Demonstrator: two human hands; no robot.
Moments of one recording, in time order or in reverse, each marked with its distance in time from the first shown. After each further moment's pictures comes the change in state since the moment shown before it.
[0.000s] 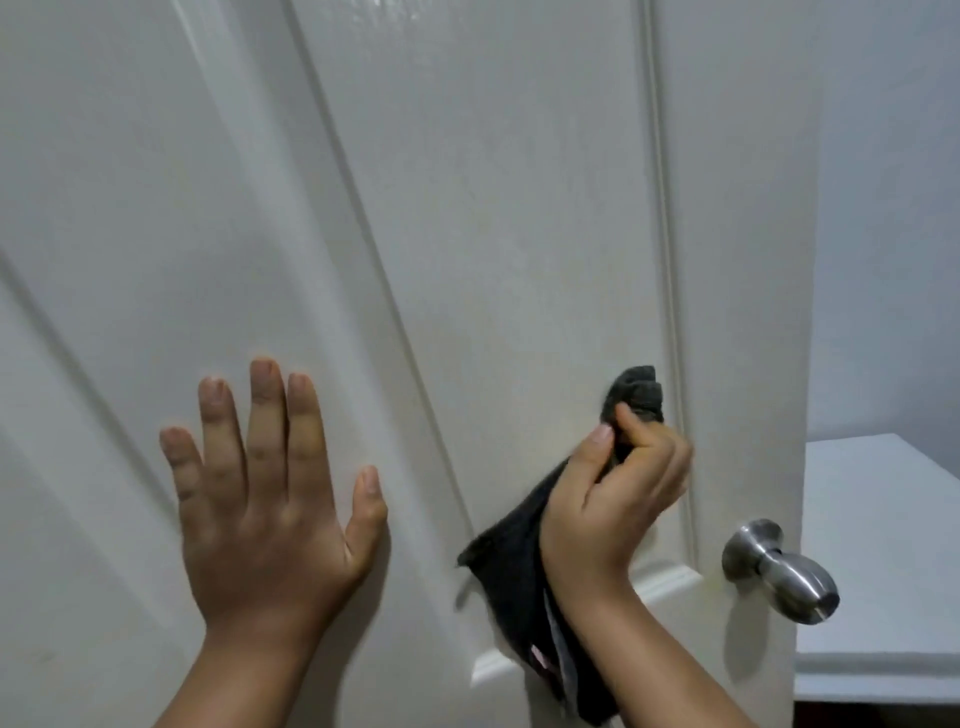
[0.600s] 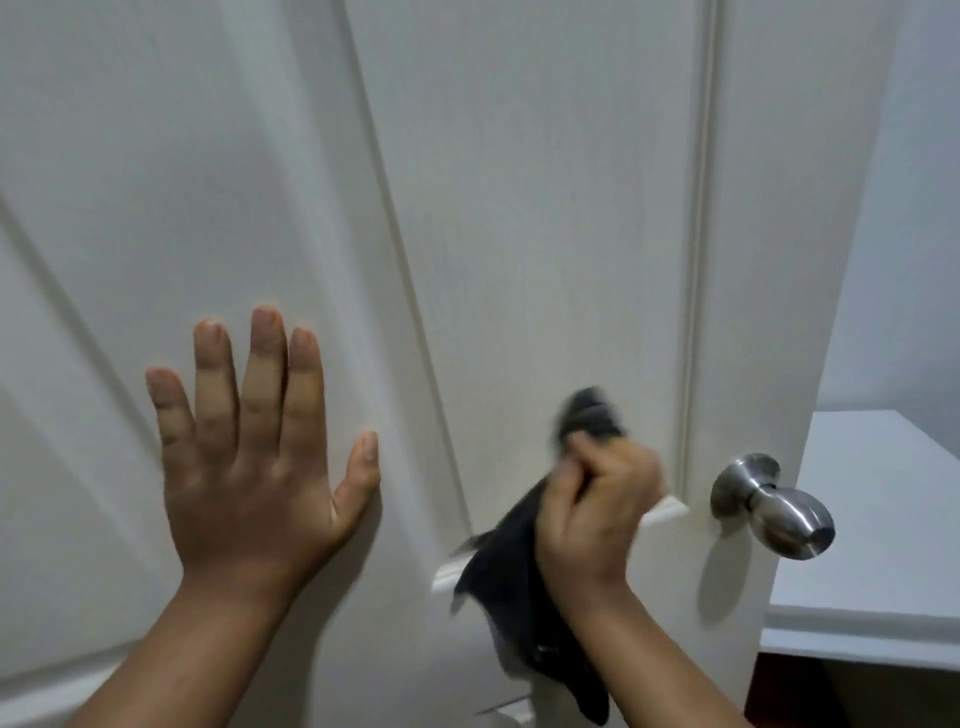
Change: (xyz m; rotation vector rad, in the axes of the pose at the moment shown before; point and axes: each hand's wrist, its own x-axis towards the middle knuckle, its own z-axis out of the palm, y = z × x) left_hand -0.066 0.017 0.011 0.013 -0.056 0.021; right_hand -0.065 0.078 -0.037 -0.055 -0.212 -0.269
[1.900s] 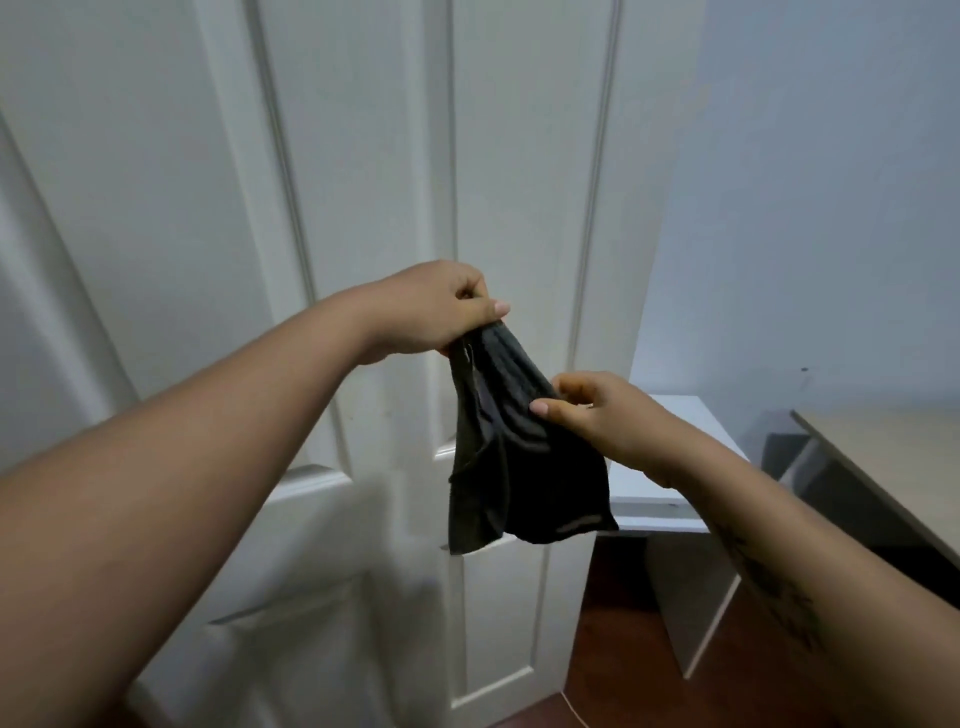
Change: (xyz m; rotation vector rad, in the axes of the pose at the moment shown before) left_hand 0.155 -0.033 -0.197 -1.306 -1.039 -0.162; right_hand 0.149 -0.189 -0.201 0.041 -1.200 0.510
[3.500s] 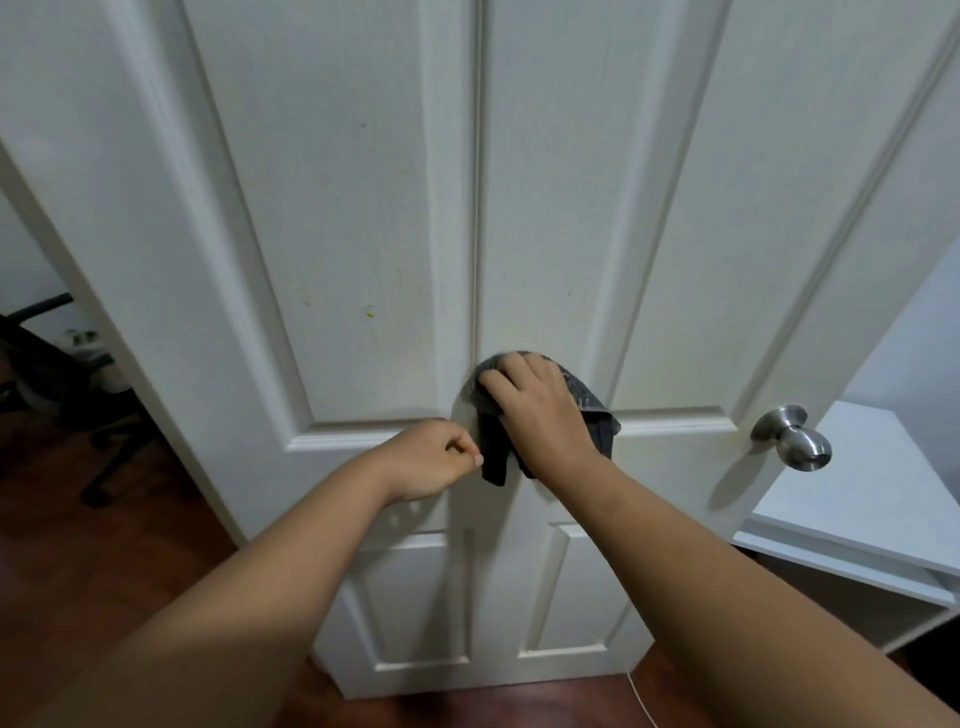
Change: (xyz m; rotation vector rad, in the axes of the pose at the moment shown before) left_hand -0.079 -0.220 0.060 -0.122 -0.020 -0.529; right_hand 0.150 0.018 0.218 -0.703 0.261 -0.692
